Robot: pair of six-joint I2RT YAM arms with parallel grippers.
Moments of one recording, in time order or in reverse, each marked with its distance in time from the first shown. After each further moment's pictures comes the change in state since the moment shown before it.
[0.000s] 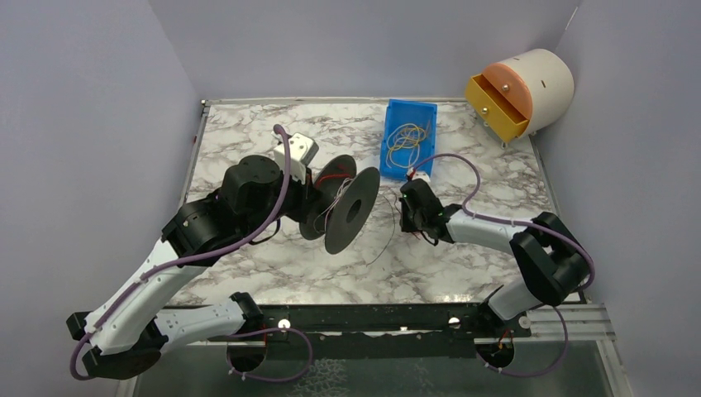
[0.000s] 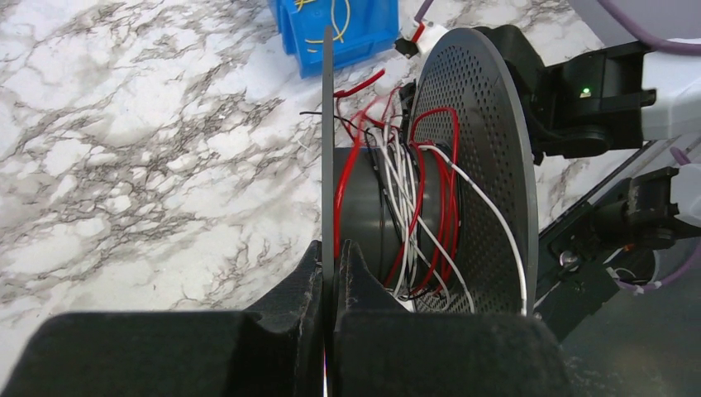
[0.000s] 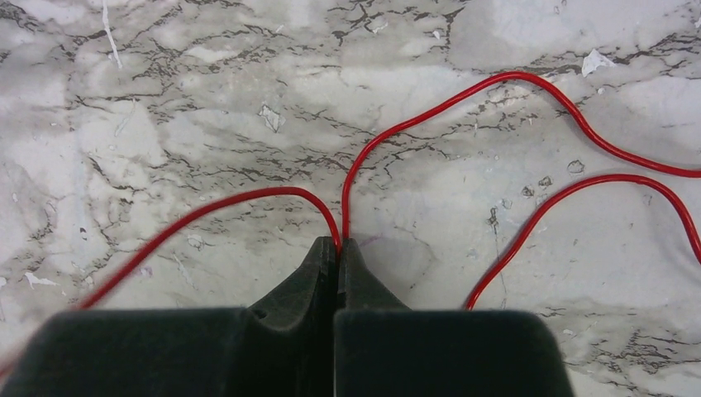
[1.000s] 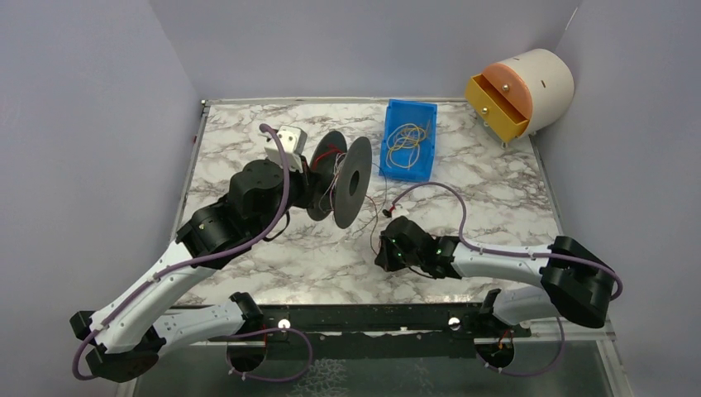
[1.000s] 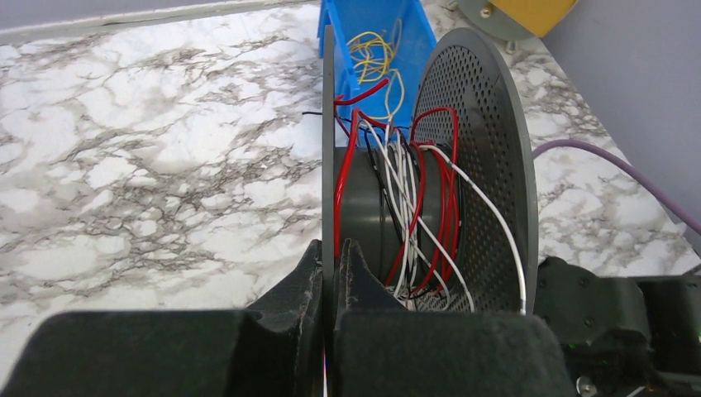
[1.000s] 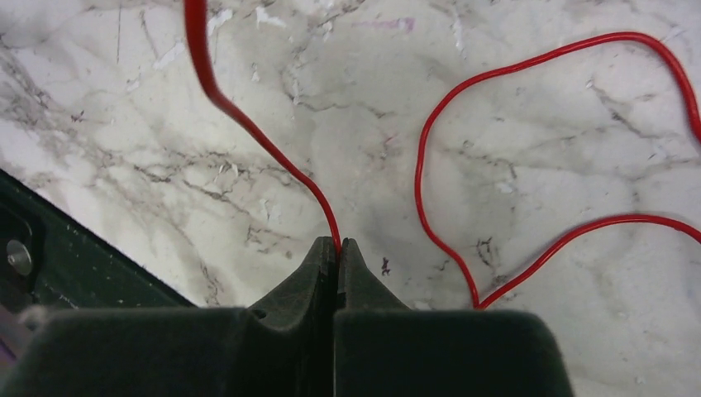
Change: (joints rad) left arm 0.000 -0.029 -0.124 0.238 -0.198 -0.085; right arm 0.337 -0.190 -0.142 0.011 -0.107 0.189
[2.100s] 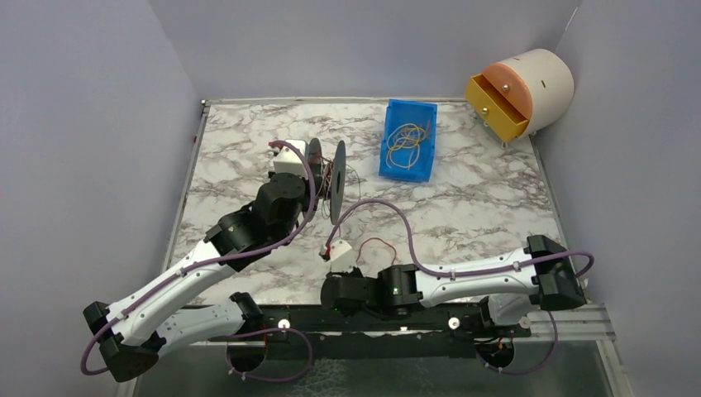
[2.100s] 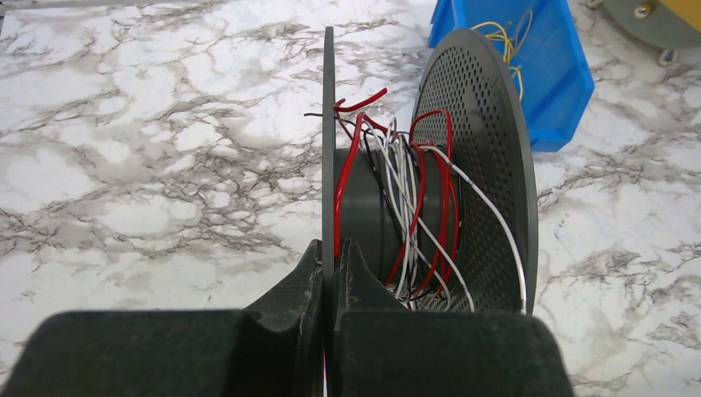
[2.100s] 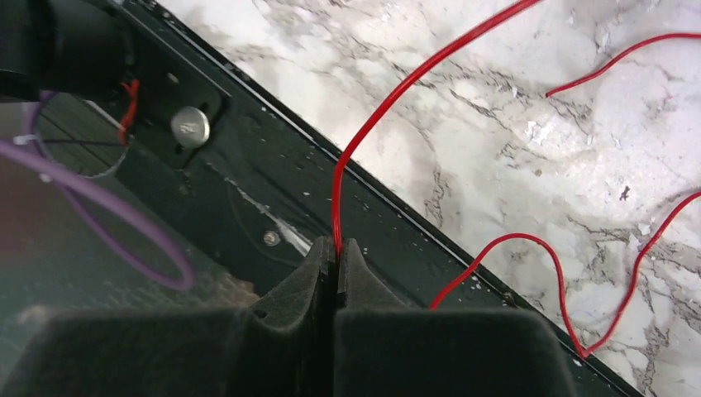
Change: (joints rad) left arm 0.000 0.001 -0.237 0.162 -0.270 -0.003; right arm 0.588 0.212 0.568 -0.508 0.343 0.165
